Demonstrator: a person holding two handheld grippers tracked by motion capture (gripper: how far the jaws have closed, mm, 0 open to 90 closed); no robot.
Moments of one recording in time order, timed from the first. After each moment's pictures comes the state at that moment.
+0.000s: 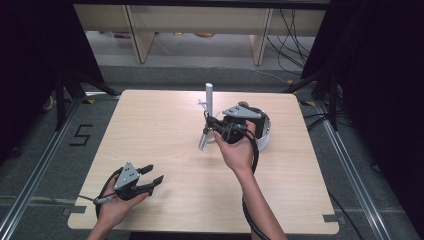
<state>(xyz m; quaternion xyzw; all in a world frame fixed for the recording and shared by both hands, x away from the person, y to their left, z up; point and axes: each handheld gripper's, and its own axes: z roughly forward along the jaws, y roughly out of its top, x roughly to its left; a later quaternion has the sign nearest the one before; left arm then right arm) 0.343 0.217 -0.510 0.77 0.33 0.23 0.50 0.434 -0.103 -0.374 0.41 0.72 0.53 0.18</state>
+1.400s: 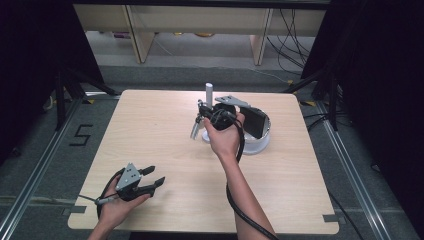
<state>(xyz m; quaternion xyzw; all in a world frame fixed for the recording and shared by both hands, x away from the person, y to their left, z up) 0.342 0.213 -0.512 0.77 0.32 0.23 0.51 0.470 -0.076 -0.374 0.47 0.68 0.54 0.17</state>
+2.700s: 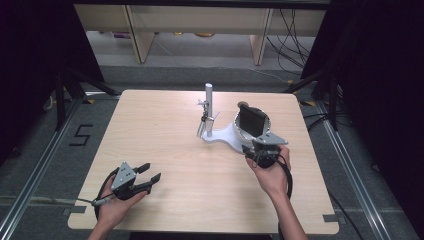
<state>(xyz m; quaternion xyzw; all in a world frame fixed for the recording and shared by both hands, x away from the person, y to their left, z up) 0.343 0.223 -0.512 0.74 0.34 0.25 0.52 0.400 -0.200 -0.441 0.45 0.76 0.39 0.26</state>
